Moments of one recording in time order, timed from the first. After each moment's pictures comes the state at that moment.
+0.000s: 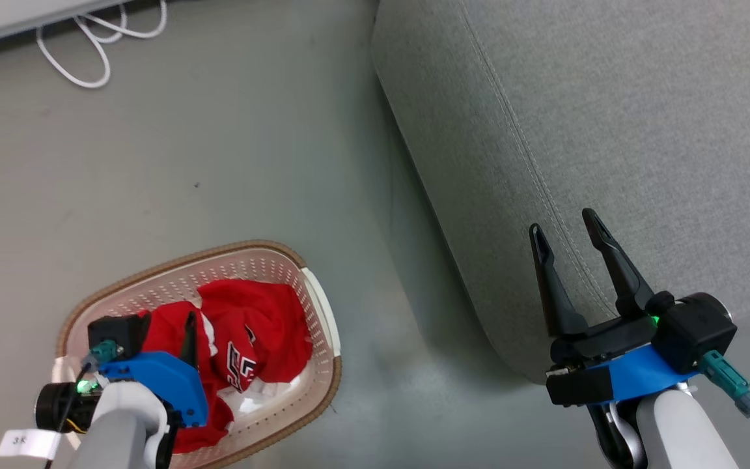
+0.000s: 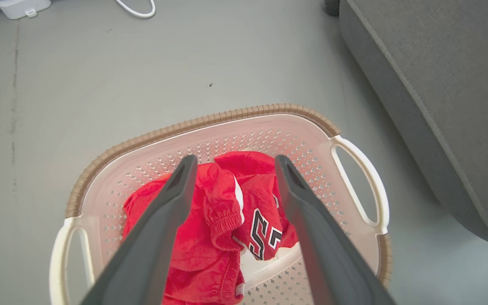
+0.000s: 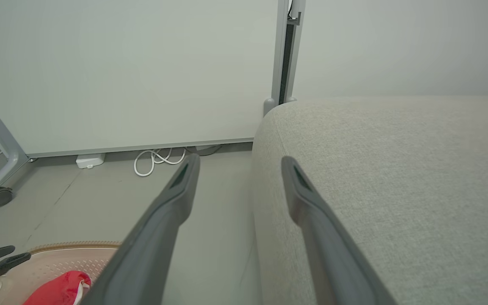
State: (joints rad) left arm -0.37 0.15 -0.09 0.85 -0.21 -0.11 -0.13; right arm -0.20 -0.05 0.12 0.10 0.12 0.13 -0.26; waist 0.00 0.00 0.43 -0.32
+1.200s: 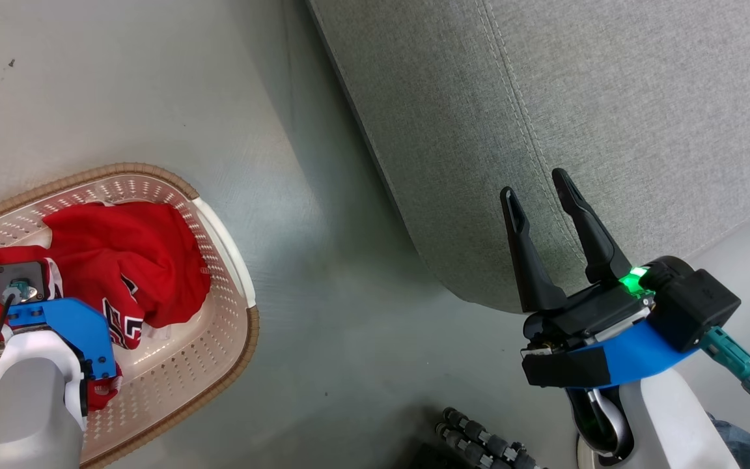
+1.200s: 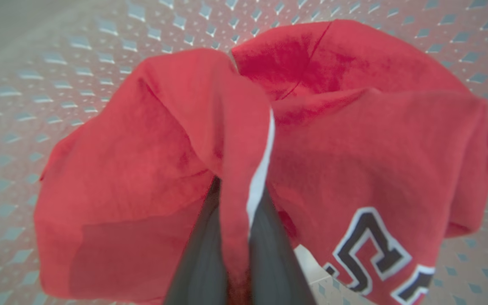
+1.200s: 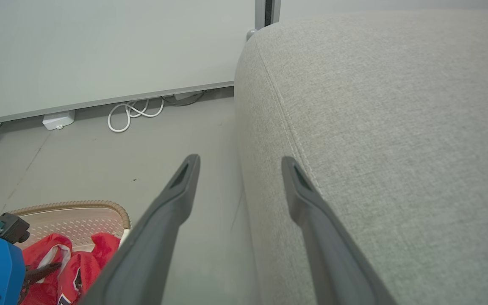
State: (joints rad) left arm -0.62 0.31 -0.12 1.10 -0.17 0.09 -0.01; right arm -0.29 -0.05 0.23 0.03 0.27 0.13 -0.26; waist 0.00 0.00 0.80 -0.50
